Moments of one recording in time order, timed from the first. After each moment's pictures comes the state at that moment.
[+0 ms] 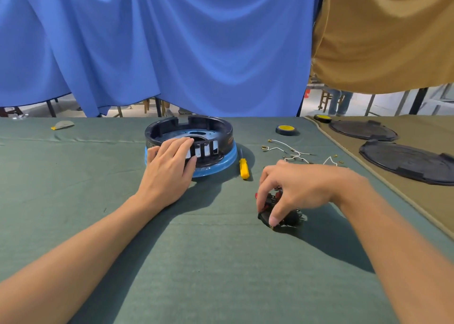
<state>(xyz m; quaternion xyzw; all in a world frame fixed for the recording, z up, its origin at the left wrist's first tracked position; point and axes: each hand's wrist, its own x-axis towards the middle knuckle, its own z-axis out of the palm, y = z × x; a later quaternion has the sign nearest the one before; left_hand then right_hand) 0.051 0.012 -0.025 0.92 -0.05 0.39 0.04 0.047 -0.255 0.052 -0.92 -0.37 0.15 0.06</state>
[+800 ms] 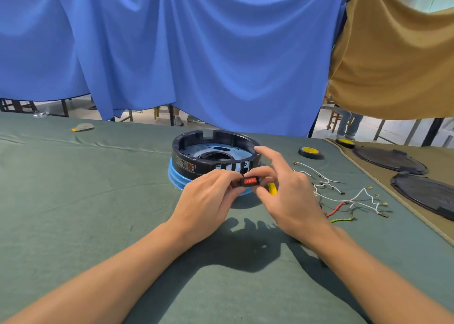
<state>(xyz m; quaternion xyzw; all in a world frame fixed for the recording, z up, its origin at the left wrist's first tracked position) 0.026 -0.003 -0.017 0.86 -0.21 0.44 0.18 0.051 -0.176 0.017 -0.81 -0.36 -0.25 0.38</state>
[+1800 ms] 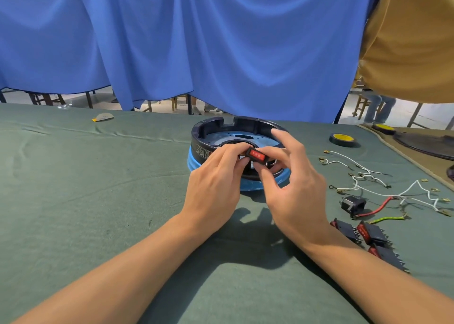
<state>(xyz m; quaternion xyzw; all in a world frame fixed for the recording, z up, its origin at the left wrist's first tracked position) 0.033 0.013 -0.016 0.83 -0.14 0.49 0.23 0.058 -0.124 -0.010 -0.73 -0.34 -0.42 0.42</state>
